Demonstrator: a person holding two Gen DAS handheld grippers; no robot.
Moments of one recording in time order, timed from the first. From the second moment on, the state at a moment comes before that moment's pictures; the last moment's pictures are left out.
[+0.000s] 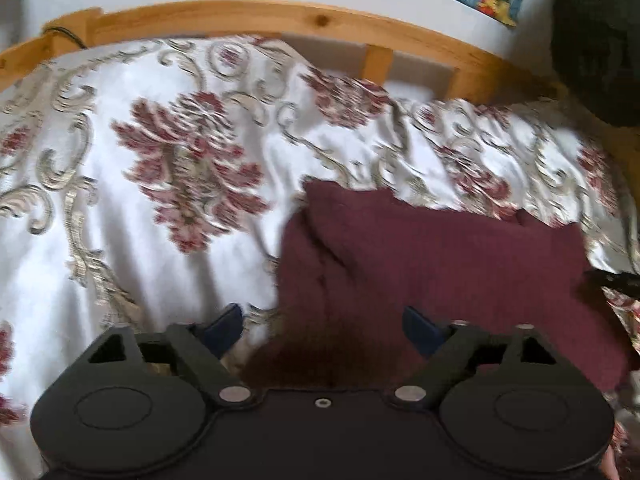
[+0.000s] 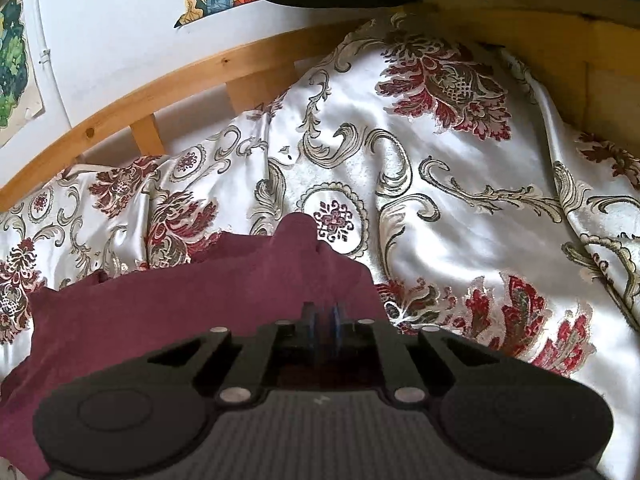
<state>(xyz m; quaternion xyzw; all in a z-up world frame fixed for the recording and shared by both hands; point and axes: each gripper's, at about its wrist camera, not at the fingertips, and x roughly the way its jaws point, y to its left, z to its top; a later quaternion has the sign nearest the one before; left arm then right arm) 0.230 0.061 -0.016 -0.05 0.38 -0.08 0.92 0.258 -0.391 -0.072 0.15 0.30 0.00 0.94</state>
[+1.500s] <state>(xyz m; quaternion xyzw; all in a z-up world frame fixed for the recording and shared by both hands) 0.210 0.066 -0.016 -0.08 0.38 -0.03 0.92 0.208 -0.381 -0.057 0.09 0.32 -0.02 0.94</state>
